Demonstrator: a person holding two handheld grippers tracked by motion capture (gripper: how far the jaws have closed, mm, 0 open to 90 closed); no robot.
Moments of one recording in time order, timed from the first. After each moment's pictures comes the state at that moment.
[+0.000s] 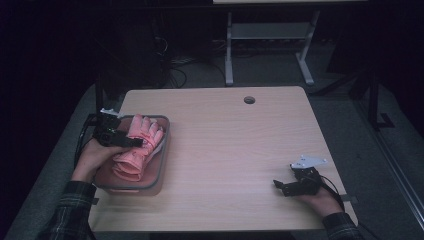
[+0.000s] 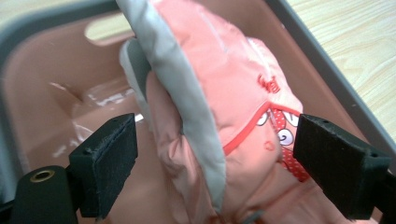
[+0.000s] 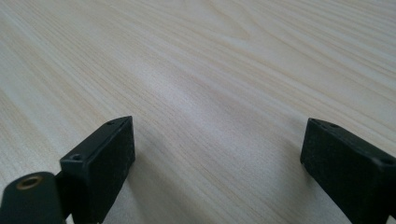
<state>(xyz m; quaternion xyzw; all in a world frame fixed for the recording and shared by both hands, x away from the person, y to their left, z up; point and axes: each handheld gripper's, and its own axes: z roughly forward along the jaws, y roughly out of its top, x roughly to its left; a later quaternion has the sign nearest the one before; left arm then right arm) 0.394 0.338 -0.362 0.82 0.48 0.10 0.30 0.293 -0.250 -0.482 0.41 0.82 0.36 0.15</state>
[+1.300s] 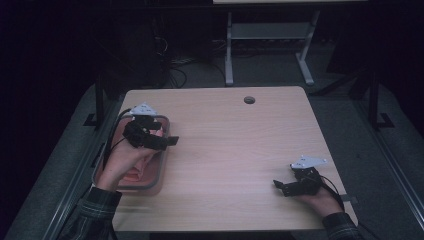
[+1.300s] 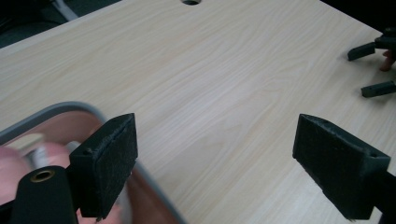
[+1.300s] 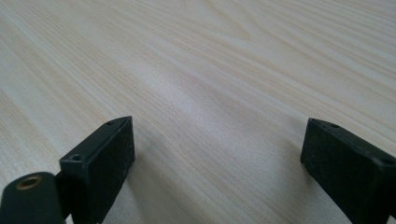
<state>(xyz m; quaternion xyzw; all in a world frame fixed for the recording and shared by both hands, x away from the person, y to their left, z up) 0.353 0.217 -0.321 0.84 0.36 0.12 0.39 0.293 -0.250 -0.482 0.41 0.82 0.36 0.15</state>
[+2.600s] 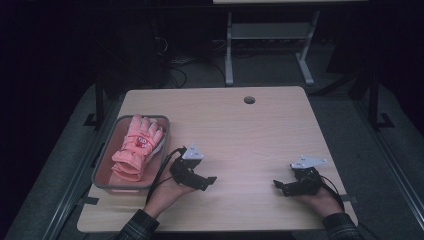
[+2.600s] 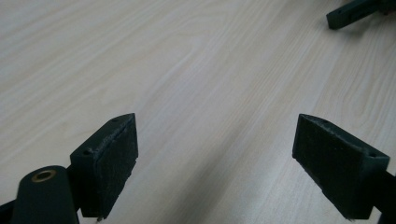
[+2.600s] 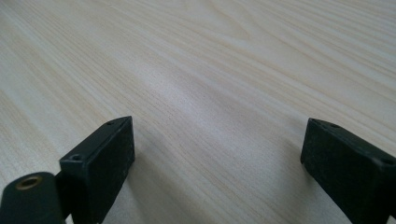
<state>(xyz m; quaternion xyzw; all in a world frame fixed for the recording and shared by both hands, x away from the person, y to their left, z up) 0.311 0.128 -0.431 0.88 0.30 0.08 0.37 0.293 -0.250 -0.482 0.41 0.82 0.36 0.15</state>
